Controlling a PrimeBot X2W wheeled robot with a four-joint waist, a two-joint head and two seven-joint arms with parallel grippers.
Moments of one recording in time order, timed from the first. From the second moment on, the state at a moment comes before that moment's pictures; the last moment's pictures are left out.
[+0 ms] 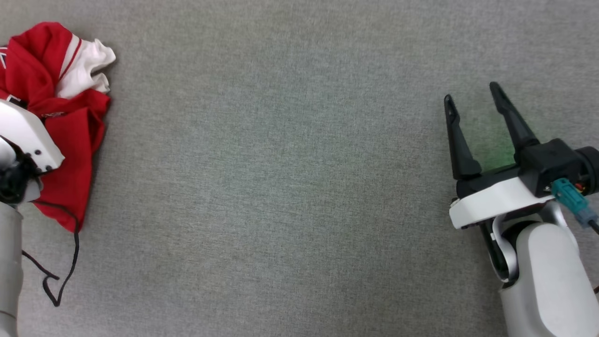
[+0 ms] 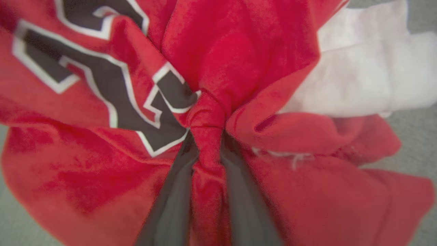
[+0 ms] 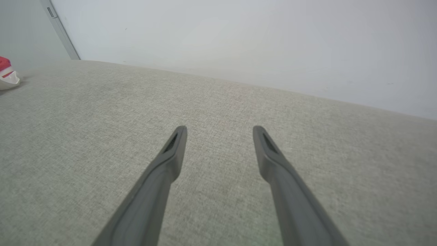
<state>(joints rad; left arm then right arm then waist) -0.85 0.51 -0.05 0.87 -0.58 -0.11 0.44 -0.38 -0.05 0.05 0.08 -0.05 0.13 -0.12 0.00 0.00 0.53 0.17</state>
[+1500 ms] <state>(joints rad) -0.43 0.17 -0.52 0.41 -0.42 -0.09 -0.03 -0.16 -0.05 0.04 0.12 0.12 0.13 -0.11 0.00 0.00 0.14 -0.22</state>
